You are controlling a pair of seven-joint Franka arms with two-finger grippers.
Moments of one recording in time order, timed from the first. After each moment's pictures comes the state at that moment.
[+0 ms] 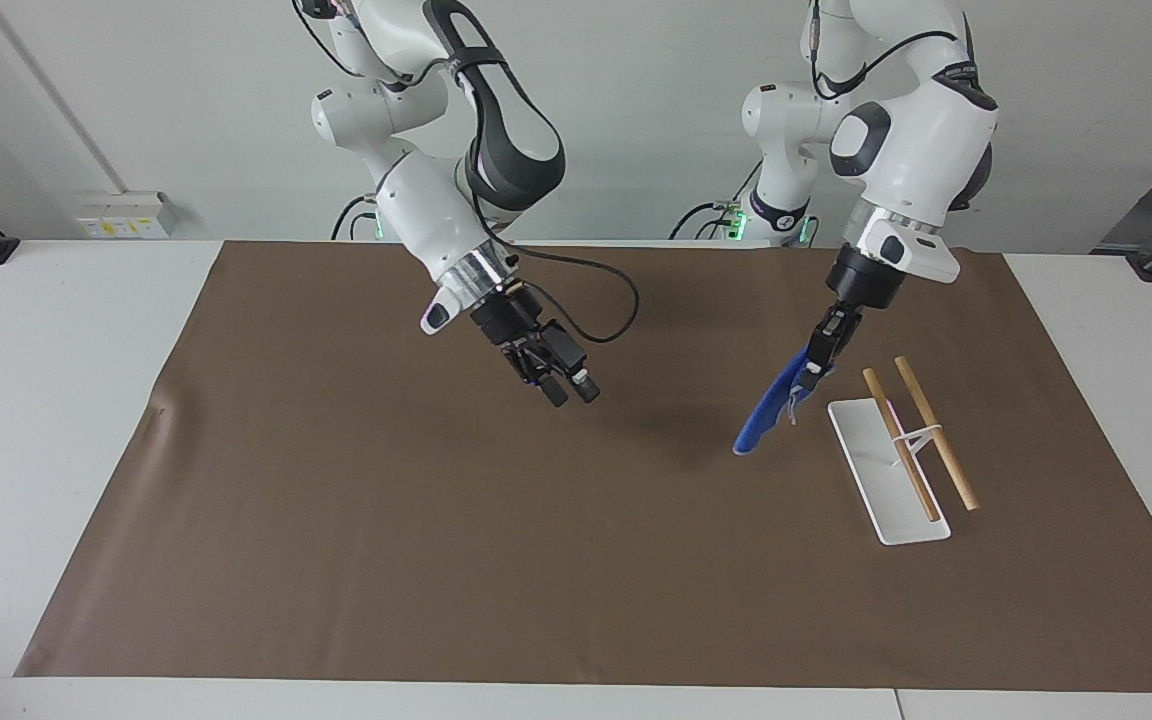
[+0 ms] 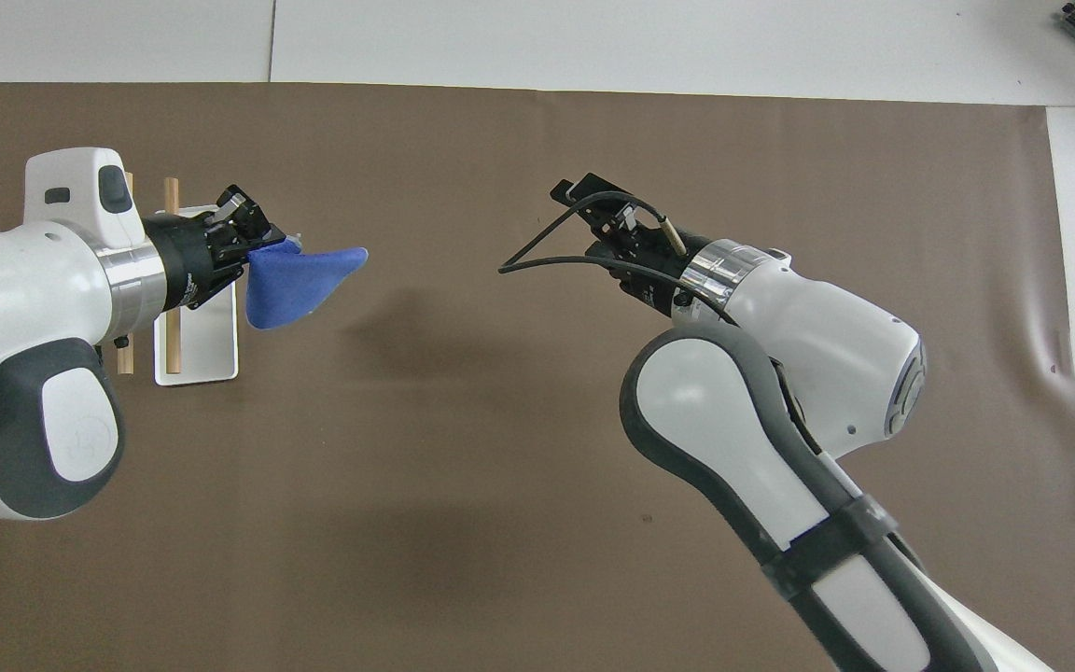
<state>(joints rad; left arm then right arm) -0.08 -0.05 -0.16 -2.05 -0.34 2.48 -0.71 0.46 0.19 0.00 -1.93 1.17 2.85 0.14</state>
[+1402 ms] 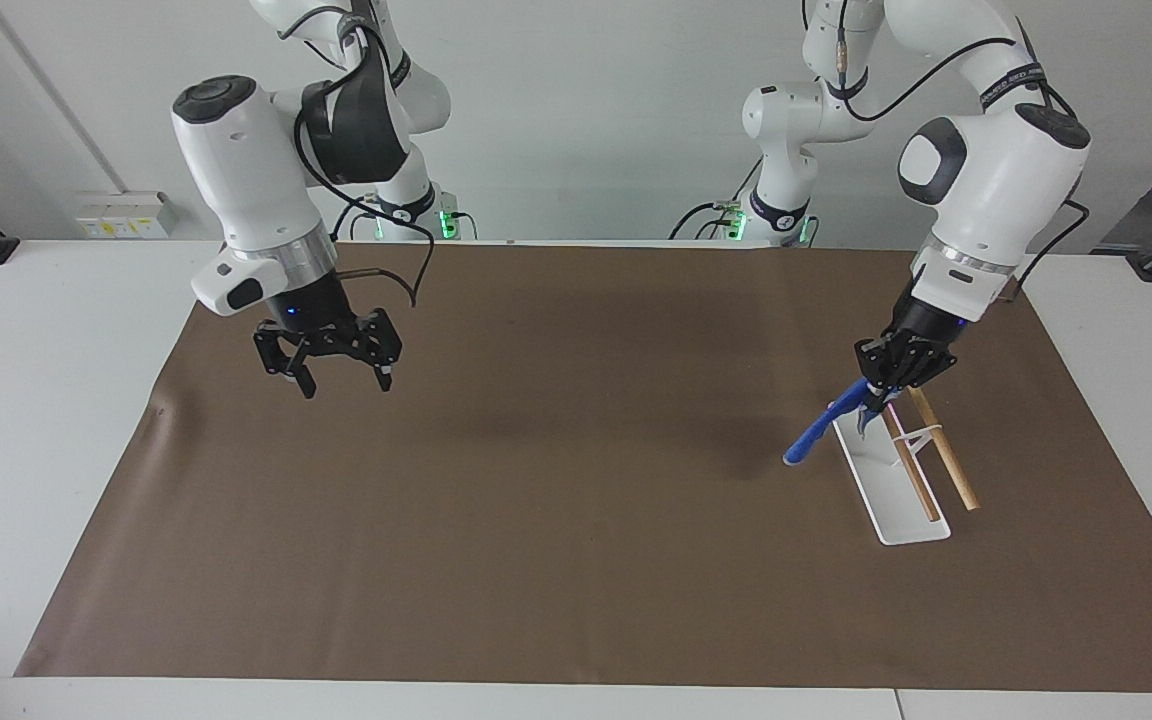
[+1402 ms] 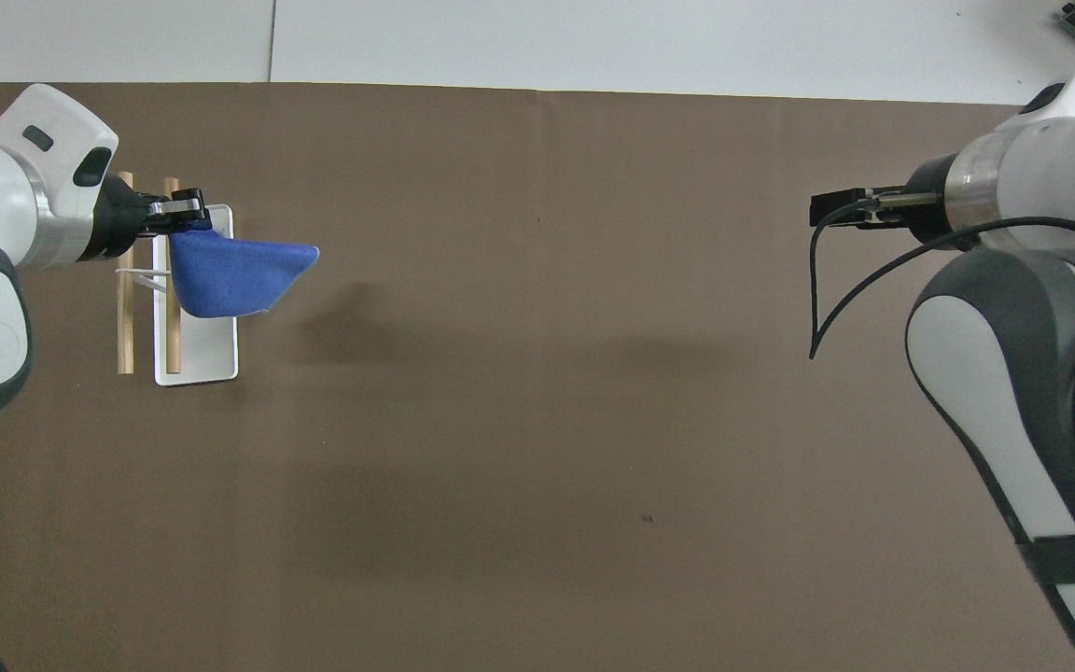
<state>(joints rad) -0.02 0.08 -0.12 -1.83 -0.19 2.22 -0.13 0.08 0.10 -0.01 -1.68 0.06 2.02 0.05</state>
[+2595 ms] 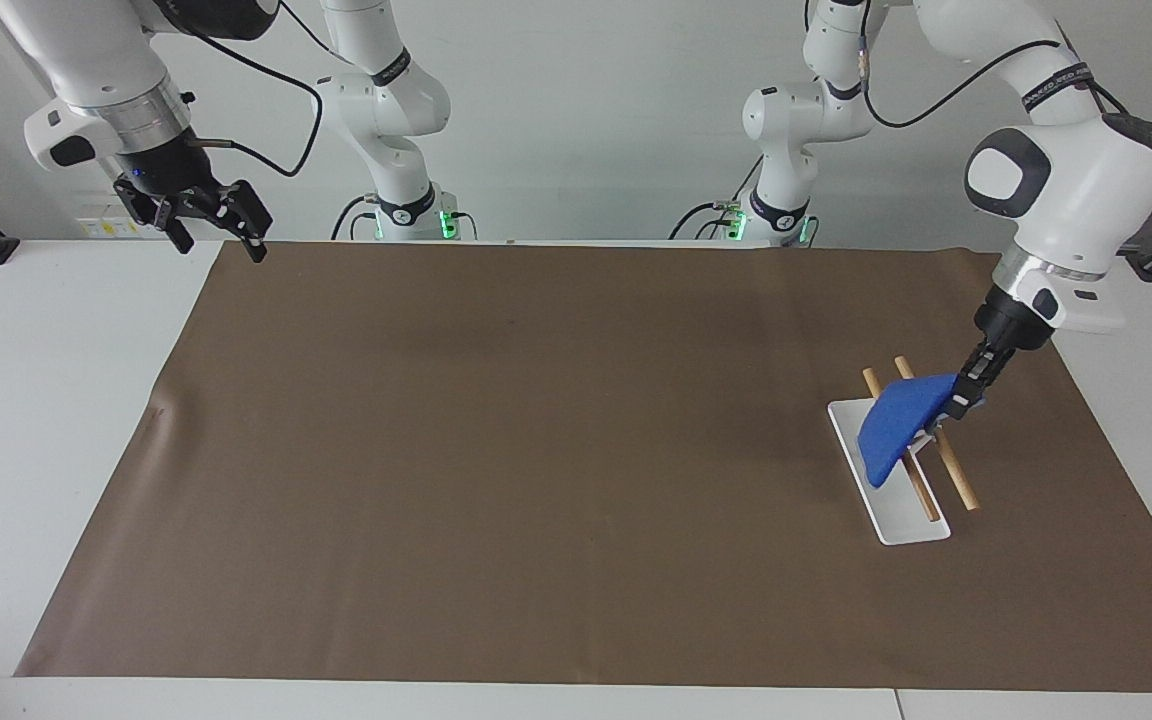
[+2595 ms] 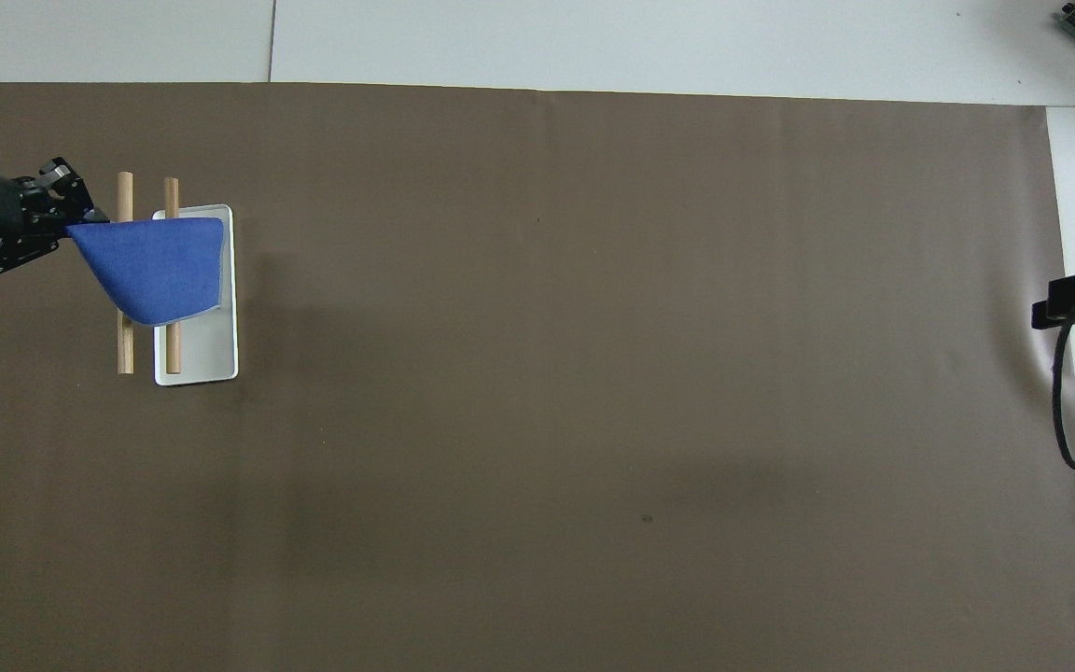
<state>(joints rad) 0.02 0.08 0.02 -1.83 -0.17 2.21 -0.56 -0.01 -0.04 -0.09 -1.57 0.01 1.53 0.06</state>
